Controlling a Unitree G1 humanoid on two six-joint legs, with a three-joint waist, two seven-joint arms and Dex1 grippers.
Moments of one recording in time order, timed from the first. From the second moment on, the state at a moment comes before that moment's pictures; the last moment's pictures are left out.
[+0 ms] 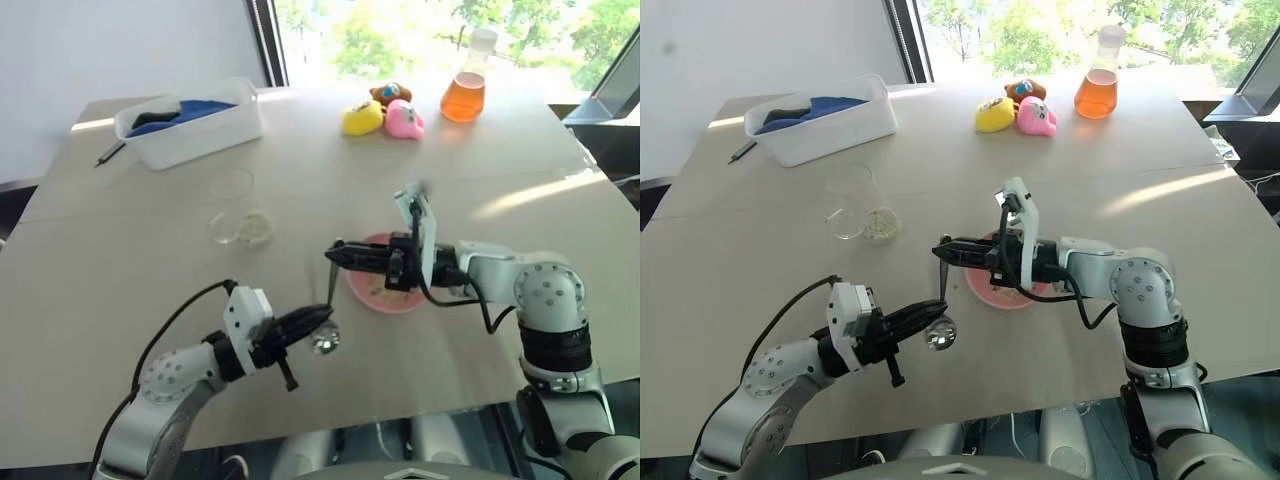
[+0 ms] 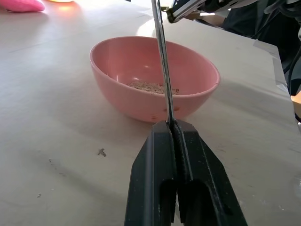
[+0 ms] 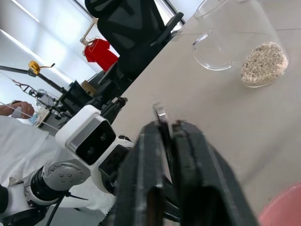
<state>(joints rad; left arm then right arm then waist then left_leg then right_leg) 0.24 0.56 0.00 -0.53 -0.51 0.24 -0.83 -0.57 -0.27 0.02 -0.30 1.20 1.22 0.35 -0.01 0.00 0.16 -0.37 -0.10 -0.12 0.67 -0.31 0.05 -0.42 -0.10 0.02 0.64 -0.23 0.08</state>
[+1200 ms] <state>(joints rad) 0.18 0.49 0.01 -0.49 -0.28 0.14 -0.63 -0.62 -0.20 -0.03 -0.26 1.20 1.21 0.17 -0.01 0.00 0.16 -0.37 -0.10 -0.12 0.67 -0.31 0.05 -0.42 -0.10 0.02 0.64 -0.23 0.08</state>
